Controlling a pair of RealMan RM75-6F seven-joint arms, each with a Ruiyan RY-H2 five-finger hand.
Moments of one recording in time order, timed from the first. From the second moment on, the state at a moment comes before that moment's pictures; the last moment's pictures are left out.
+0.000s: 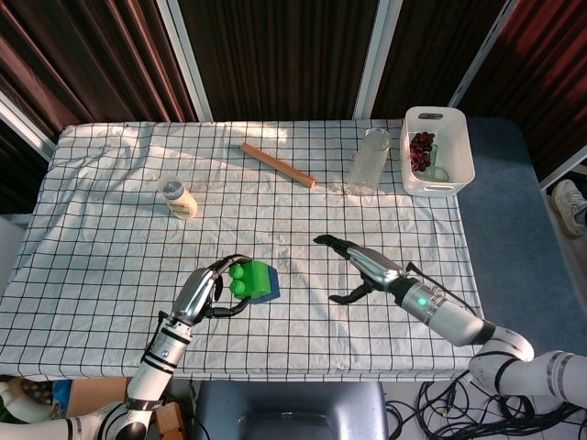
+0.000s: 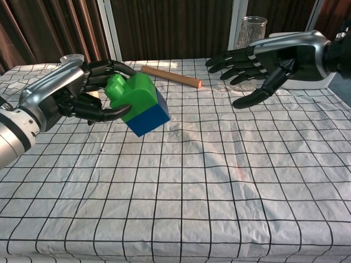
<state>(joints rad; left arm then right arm) -0.54 -1.64 -0.18 -1.62 1.39 1.19 -0.26 0.80 -1.15 0.20 -1.71 -1.42 0.60 0.66</state>
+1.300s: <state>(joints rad) -0.57 -1.65 -0.20 -1.62 1.37 1.17 -0.25 0.87 -1.50 0.27 -1.59 -1.16 0.60 0.57</state>
